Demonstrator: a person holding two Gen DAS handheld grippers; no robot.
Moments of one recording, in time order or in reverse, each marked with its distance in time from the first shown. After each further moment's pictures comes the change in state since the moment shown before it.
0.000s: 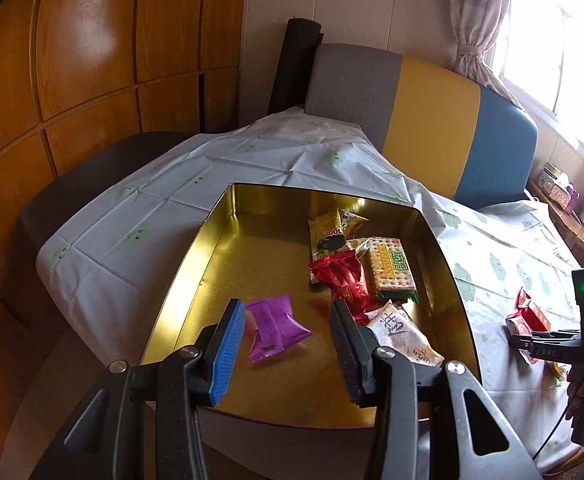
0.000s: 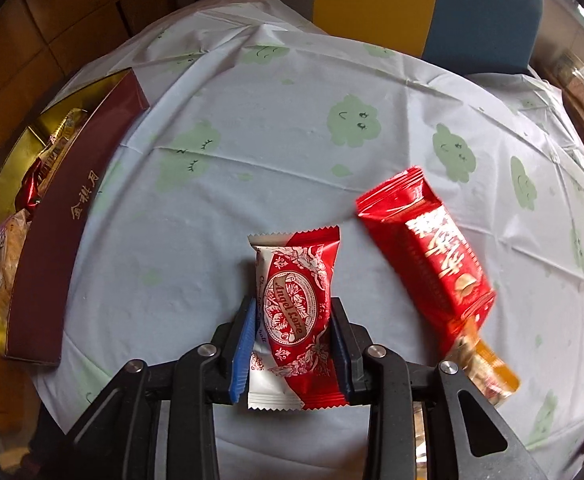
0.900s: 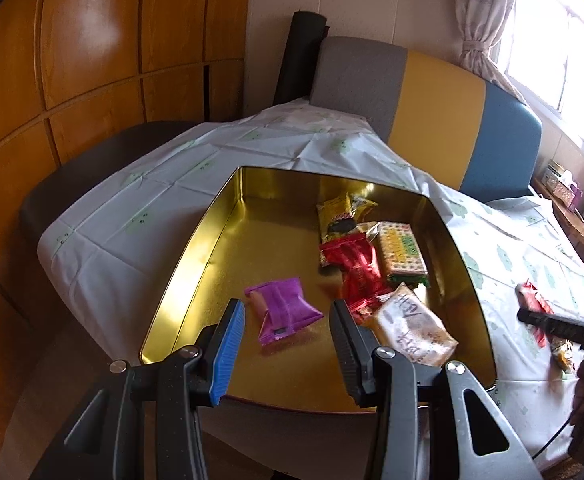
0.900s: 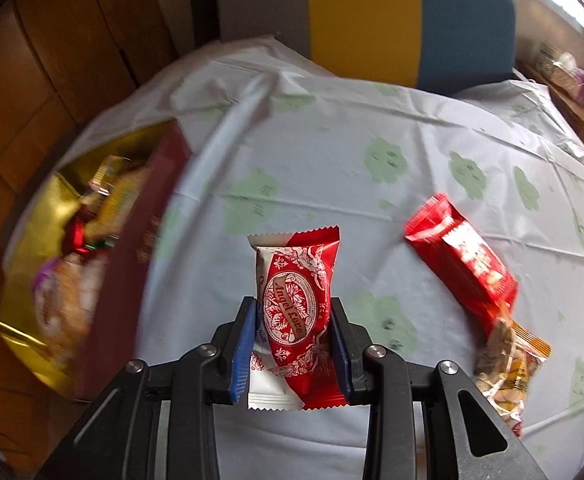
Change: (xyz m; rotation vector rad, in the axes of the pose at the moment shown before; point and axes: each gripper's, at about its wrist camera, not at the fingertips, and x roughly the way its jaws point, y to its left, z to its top) left arm 0.011 0.008 -0.014 -0.016 0.031 0.012; right arm -0.046 0.048 0.005 0.075 -0.167 0.116
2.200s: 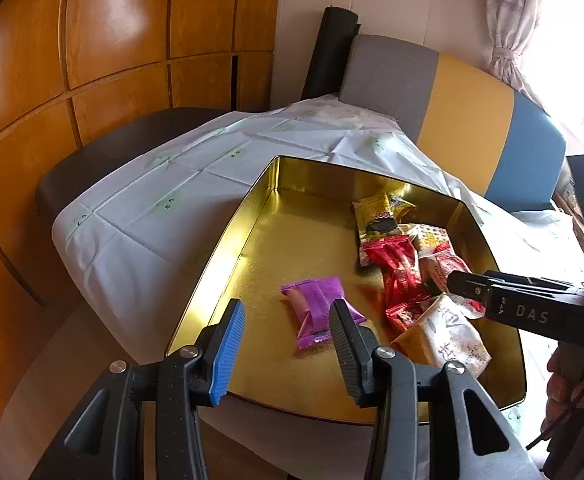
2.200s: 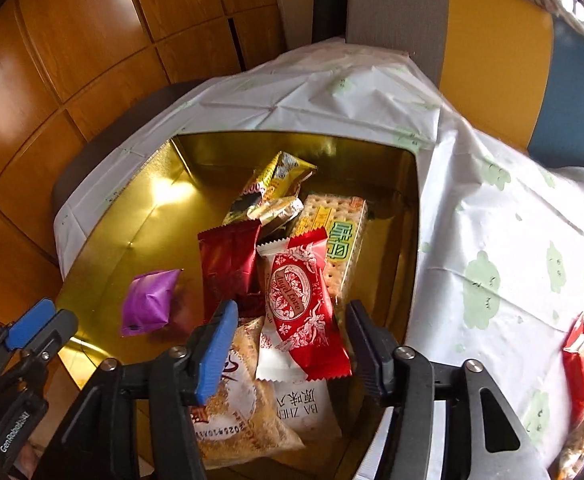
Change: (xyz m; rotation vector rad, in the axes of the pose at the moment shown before) left arm 0.010 0.023 -0.001 -0.061 0.007 0.059; right arm 0.039 0.160 0.024 -0.251 -0.002 0.125
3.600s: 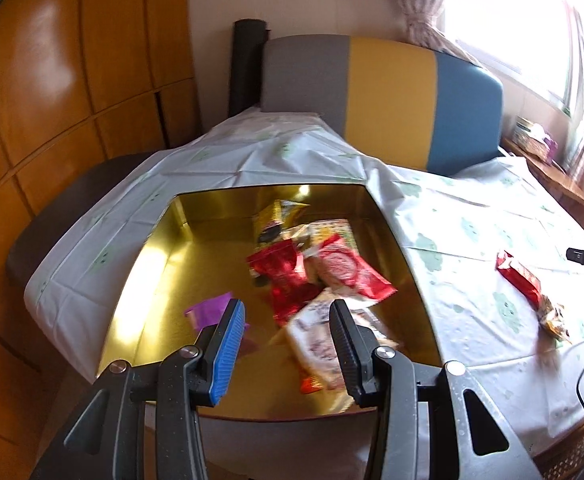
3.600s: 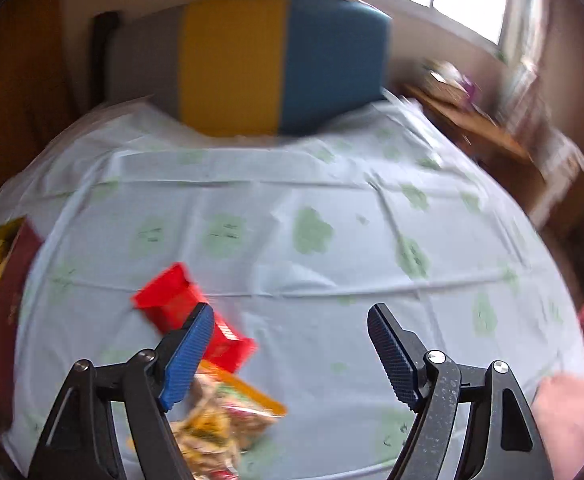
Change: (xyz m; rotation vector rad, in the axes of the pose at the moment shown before) left arm -0.031 -0.099 -0.003 0.256 -0.033 -0.098; right arm -0.150 -0.318 -0.110 0.509 -0.071 -0.561
